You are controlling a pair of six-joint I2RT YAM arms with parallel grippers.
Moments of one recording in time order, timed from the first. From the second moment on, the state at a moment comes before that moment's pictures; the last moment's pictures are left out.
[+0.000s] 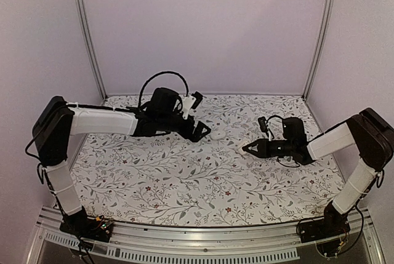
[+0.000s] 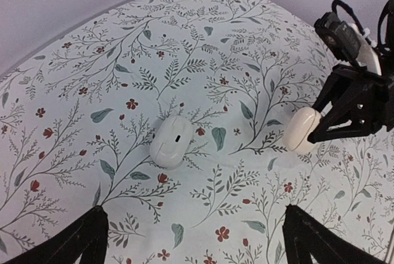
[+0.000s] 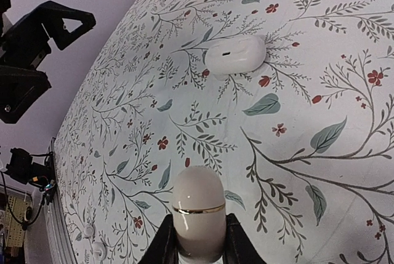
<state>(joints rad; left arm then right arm) -0.75 1.82 1.20 0.07 0.17 -0.07 0.42 1.66 0.57 0.53 -0.59 0.41</state>
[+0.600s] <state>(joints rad) -0.71 2.31 1.71 -0.14 0.28 0.10 0.40 1.87 0.71 0.52 -0.70 0.46</state>
